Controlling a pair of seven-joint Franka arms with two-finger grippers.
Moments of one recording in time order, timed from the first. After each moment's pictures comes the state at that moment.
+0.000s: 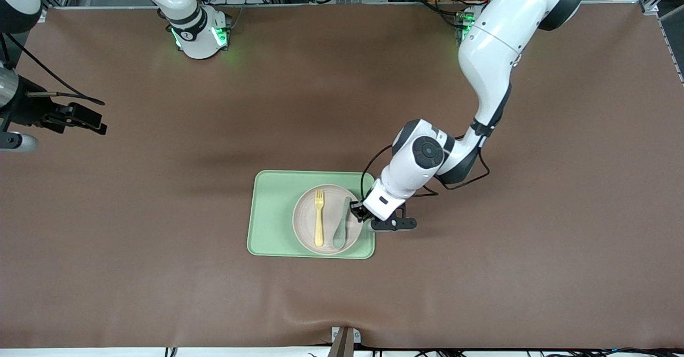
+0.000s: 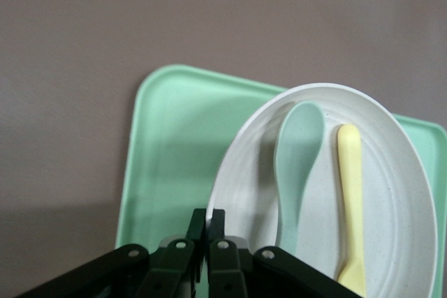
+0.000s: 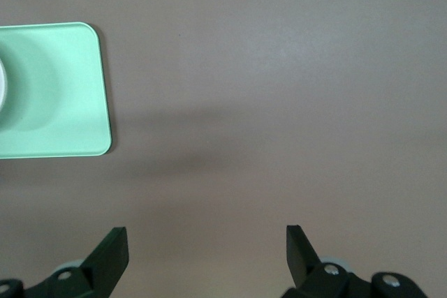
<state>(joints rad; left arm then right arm) -0.43 0.87 -0.24 -1.41 -0.06 2.65 -0.61 0.02 0.04 -0.06 -1.64 0.05 1.60 0.03</state>
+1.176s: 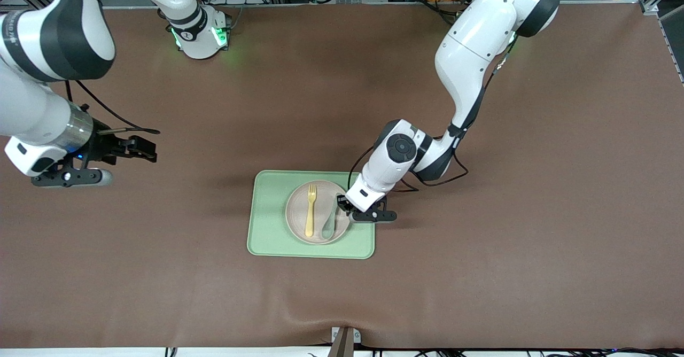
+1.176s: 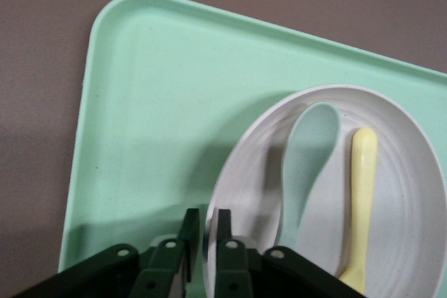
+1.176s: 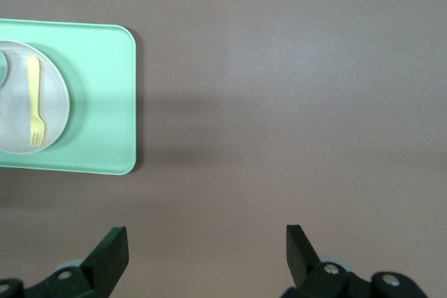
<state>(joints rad) -0.54 0.94 -0.16 -1.40 -0.06 2.71 -0.67 0.16 0.19 -0.04 -1.59 0.05 1.72 0.07</state>
